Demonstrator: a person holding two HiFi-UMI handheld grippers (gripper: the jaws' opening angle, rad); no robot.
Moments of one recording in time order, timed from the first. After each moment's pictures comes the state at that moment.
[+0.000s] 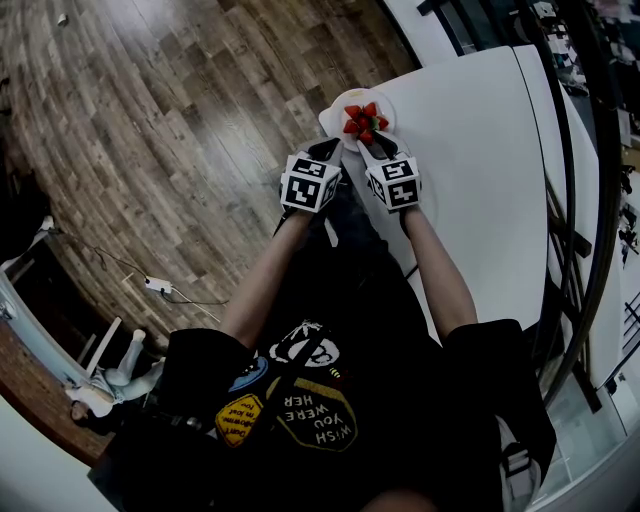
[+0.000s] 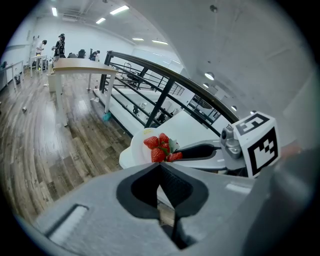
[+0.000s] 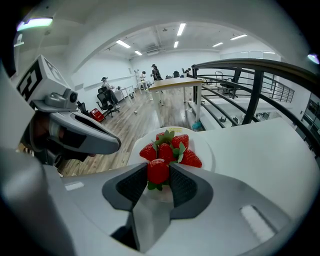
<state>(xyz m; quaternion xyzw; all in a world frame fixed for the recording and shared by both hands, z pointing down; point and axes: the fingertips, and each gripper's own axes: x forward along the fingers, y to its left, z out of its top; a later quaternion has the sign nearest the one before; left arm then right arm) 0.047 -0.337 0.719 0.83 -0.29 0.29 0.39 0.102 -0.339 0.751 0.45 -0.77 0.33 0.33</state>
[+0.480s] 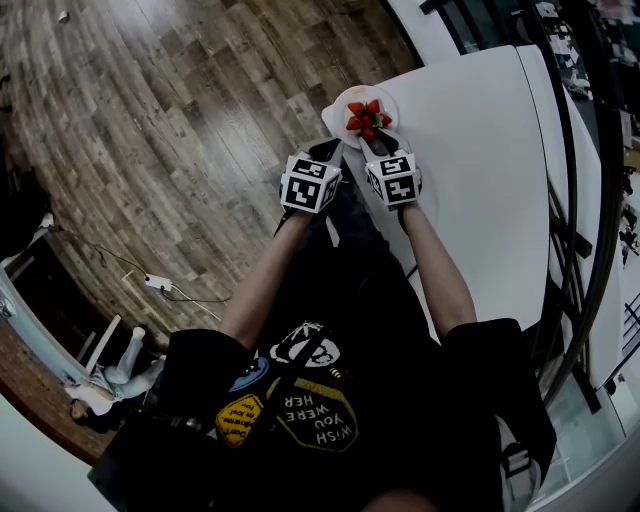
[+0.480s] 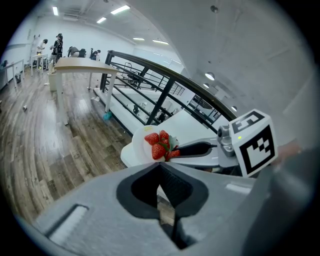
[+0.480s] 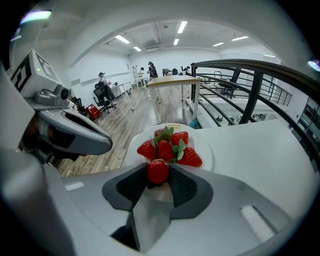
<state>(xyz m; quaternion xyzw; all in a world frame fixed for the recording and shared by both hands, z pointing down) 0.042 -0.330 0.723 0.82 -0.29 0.29 0.39 0.104 -0.339 0.762 0.46 -0.75 0.32 0.35</state>
